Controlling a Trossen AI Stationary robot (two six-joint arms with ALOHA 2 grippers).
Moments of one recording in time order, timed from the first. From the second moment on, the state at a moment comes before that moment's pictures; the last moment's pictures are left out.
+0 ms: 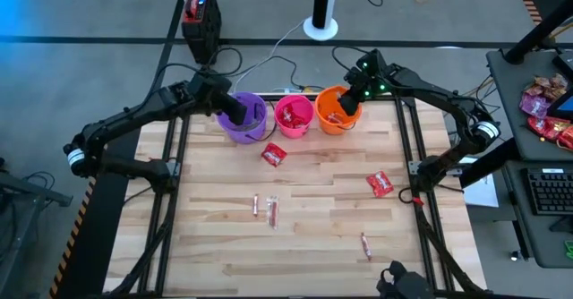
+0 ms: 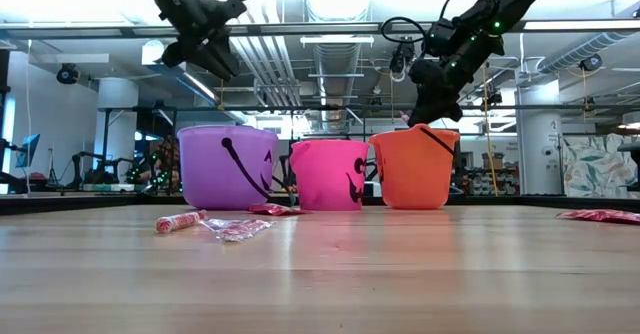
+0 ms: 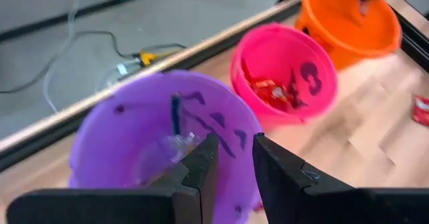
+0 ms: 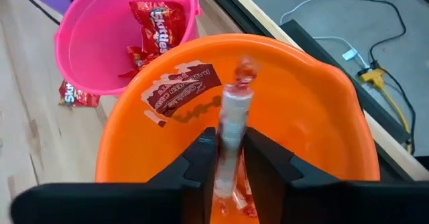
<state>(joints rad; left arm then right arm) 0.56 1.19 1.14 -0.70 -0.11 -0.38 -0.89 1.51 1.15 -0.54 -0.39 -0.12</state>
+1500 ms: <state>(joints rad) -0.16 1.62 1.25 -0.75 -0.10 -1.22 -0.55 1.38 1.32 -0.77 -0.31 0.24</state>
